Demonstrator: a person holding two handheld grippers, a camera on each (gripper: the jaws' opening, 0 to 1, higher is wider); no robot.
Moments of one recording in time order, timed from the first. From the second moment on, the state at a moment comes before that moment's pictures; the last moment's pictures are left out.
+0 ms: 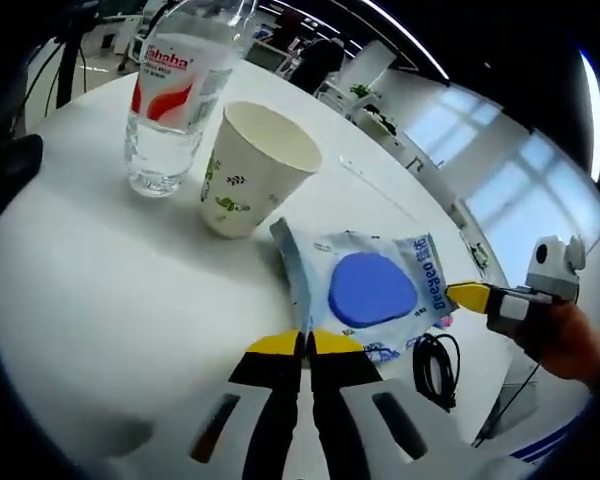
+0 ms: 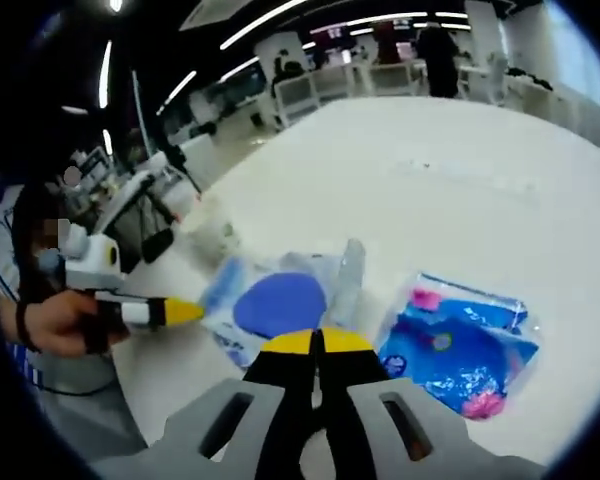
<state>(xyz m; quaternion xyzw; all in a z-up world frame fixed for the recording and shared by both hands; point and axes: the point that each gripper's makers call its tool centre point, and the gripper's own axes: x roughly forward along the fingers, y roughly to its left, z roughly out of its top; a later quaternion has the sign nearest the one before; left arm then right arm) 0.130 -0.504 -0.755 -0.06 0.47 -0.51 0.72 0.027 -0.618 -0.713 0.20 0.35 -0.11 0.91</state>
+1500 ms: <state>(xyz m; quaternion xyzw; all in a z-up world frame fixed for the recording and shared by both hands) 0.178 -0.536 -0.750 -0.15 0.47 -0.45 0.74 0.026 -0.658 -0.737 0.23 0.35 -0.14 0.90</state>
